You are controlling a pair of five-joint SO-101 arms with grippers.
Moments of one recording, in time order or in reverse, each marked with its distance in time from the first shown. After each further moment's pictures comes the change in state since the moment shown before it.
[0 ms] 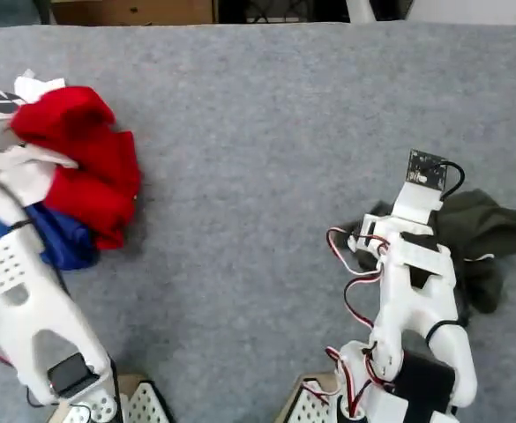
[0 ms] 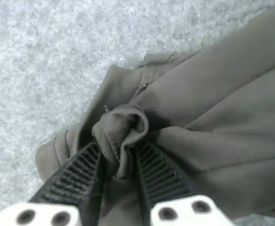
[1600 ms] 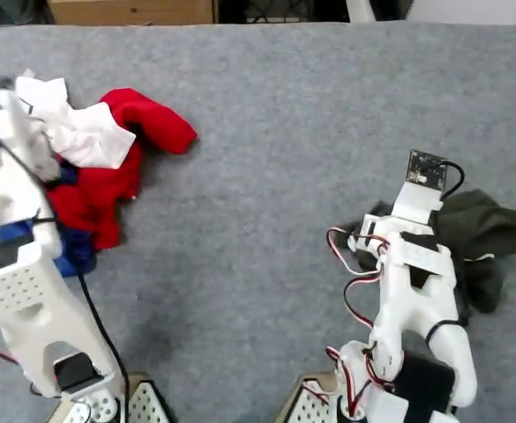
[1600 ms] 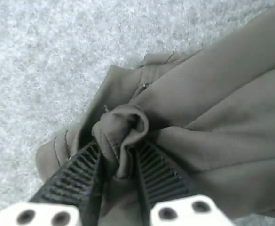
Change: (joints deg) left arm 9.4 -20.8 54.6 -4.0 -1.2; right arm 0.0 0.0 0.0 0.0 0.0
